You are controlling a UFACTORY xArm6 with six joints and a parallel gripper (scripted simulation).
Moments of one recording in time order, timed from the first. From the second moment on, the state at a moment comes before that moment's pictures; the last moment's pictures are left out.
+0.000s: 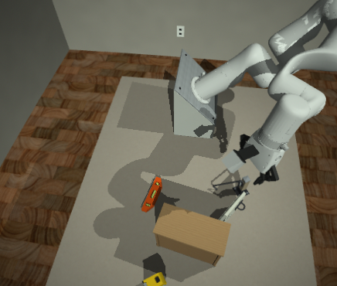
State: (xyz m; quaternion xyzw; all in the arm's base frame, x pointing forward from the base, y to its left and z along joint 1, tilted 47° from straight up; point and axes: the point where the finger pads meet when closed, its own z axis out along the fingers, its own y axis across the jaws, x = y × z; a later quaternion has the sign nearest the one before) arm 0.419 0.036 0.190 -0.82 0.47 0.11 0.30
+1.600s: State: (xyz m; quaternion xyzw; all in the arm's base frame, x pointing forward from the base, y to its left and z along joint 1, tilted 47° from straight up) arm 0.440 0.091 0.147 -0.87 0.30 0.11 0.38
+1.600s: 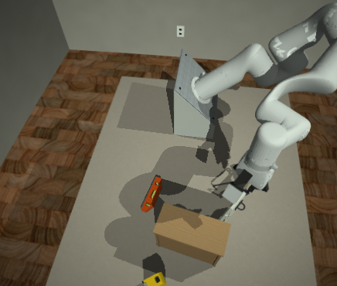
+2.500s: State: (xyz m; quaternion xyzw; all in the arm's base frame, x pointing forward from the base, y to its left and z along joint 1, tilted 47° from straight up) arm 0.441 0.096 0.142 -0.87 0.30 0.11 0.38
